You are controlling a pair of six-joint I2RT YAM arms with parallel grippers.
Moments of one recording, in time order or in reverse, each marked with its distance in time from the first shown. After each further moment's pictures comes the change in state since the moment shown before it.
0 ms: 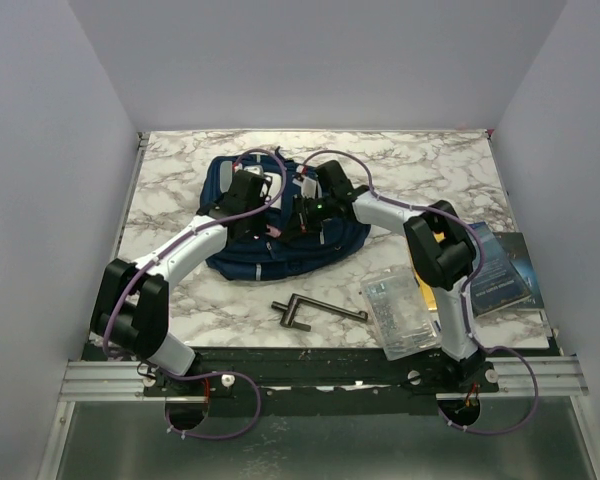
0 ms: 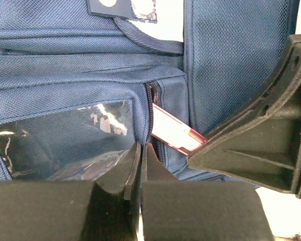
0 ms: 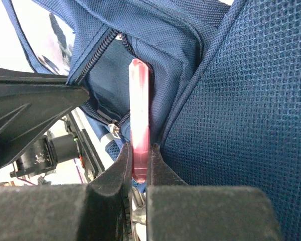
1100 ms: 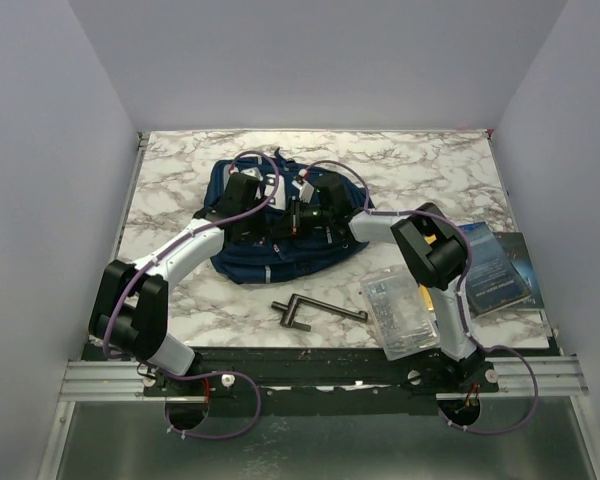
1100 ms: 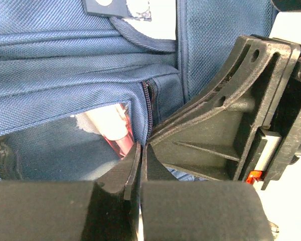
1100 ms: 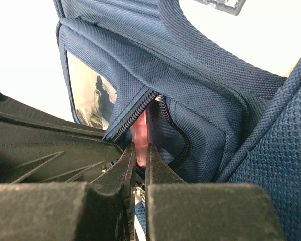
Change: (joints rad) left arm 0.018 -0.019 -0.050 0.074 0.123 -0.079; right arm 0.033 0.026 -0.182 0.563 0.007 0.318
